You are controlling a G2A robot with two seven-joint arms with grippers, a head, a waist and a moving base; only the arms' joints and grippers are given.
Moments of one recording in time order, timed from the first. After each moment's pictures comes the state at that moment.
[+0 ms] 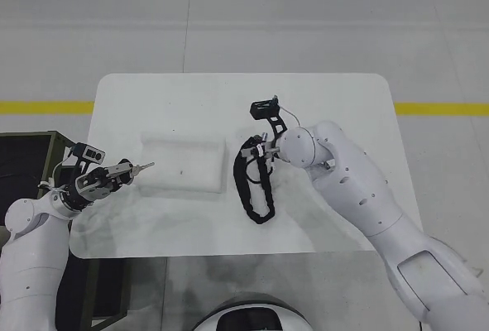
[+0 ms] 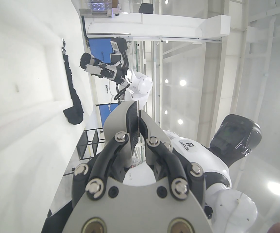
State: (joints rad) left arm 1.31 -1.03 -1.77 -1.16 -0.78 -0.26 -1.54; right arm -0.68 -1.36 0.77 -1.35 -0.79 0.34 1.15
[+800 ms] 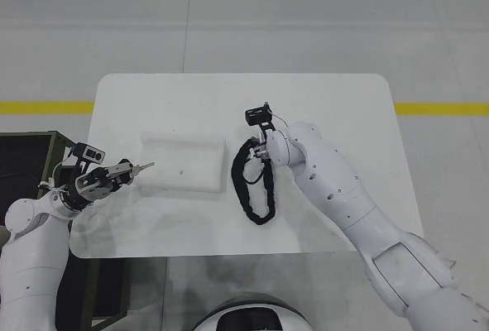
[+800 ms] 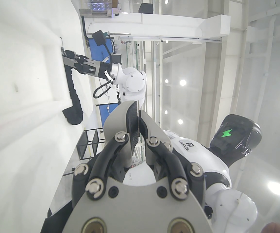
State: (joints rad) left arm 1.31 -1.03 -1.77 -1.16 -0.78 -0.26 -1.54; right arm -0.68 -1.50 0.82 -1.14 -0.99 0.28 1.16
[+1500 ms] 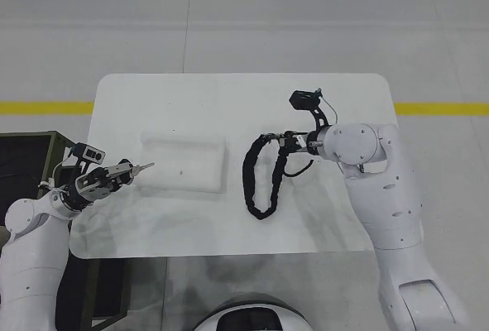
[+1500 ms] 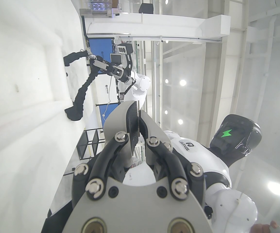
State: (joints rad) left arm 1.31 -1.03 -1.77 -1.16 -0.78 -0.26 -1.54; right arm -0.97 -1.41 1.30 -1.58 -0.80 0.10 1.23
